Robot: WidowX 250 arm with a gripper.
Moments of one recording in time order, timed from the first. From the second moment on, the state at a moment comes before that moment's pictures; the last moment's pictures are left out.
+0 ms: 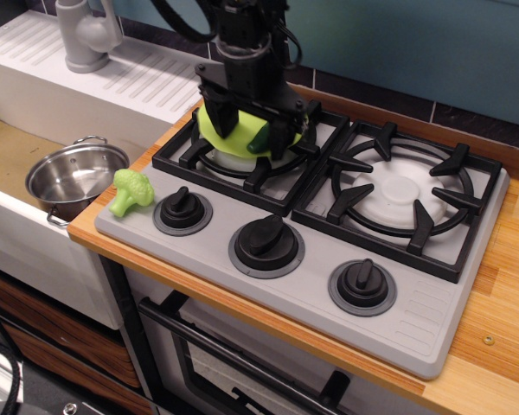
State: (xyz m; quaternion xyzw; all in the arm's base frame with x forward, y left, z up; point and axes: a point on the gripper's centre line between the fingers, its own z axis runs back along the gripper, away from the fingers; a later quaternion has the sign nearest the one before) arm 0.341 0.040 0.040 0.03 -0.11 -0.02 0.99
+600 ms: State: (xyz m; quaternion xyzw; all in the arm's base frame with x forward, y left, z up) arm 0.323 0.034 0.059 0.02 -0.06 -0.03 1.00
